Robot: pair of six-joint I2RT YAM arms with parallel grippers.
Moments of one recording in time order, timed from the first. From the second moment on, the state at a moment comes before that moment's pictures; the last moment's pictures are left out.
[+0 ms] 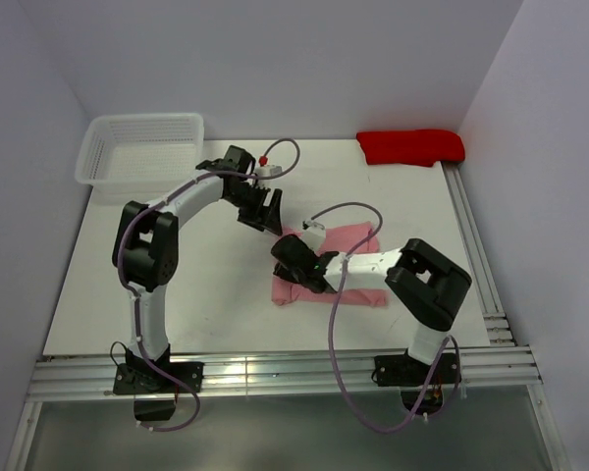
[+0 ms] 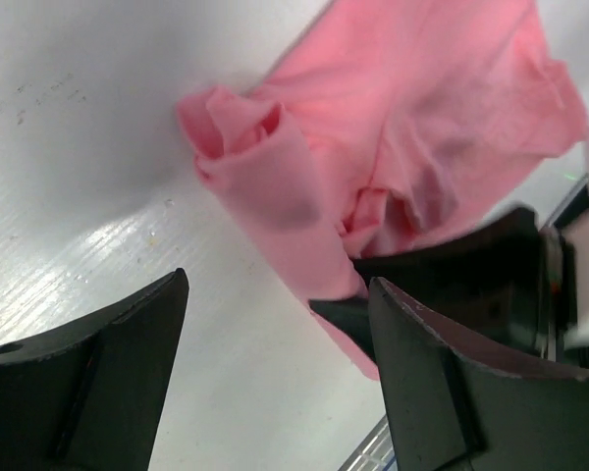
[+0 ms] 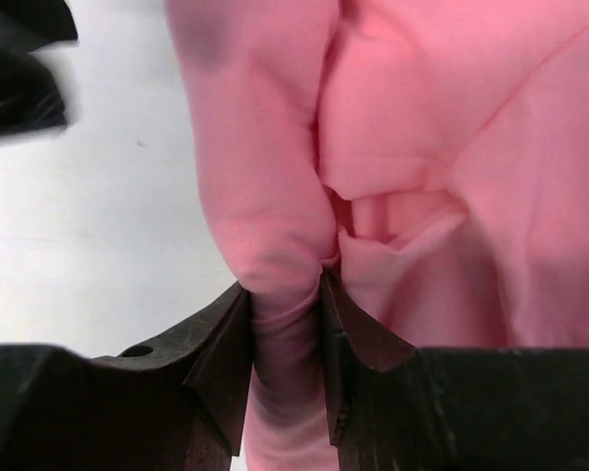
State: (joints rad) left arm -0.42 2.05 1.64 -0.75 0.58 -0.03; right arm 0.96 1.76 0.92 -0.07 0.42 1.15
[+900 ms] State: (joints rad) left arm -0.40 2.09 1.40 -0.44 0.67 -0.18; right arm 0.80 1.85 0.54 0.86 0.03 1.41
